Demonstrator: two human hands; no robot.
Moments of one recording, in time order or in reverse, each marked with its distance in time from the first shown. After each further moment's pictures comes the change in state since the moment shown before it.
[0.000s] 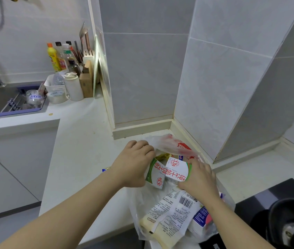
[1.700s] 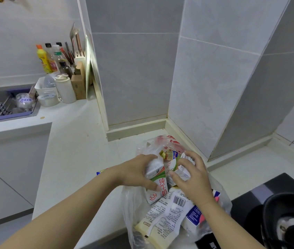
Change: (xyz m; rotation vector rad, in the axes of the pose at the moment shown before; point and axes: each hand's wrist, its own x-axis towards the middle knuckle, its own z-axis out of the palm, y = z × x) left_hand 0.015 0.000 0.011 -0.907 -0.417 -0.127; right_hand -0.015 -0.003 0.000 0.457 0.313 -0.259
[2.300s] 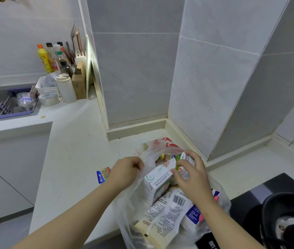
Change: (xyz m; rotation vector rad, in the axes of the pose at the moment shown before) left_hand 0.000 -0.021 0.022 -0.059 0.569 -0.127; right_hand -0.002 -0.001 -0.001 -0.062 -0.026 -0.005
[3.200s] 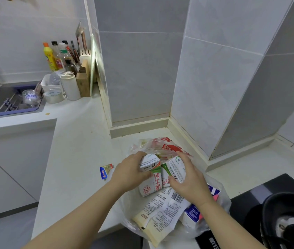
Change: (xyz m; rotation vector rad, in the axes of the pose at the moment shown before) left_hand -0.015 0.007 0.000 0.082 -0.103 -0.022; right_hand -0.004 -0.015 -0.005 0.083 -0.308 0.160
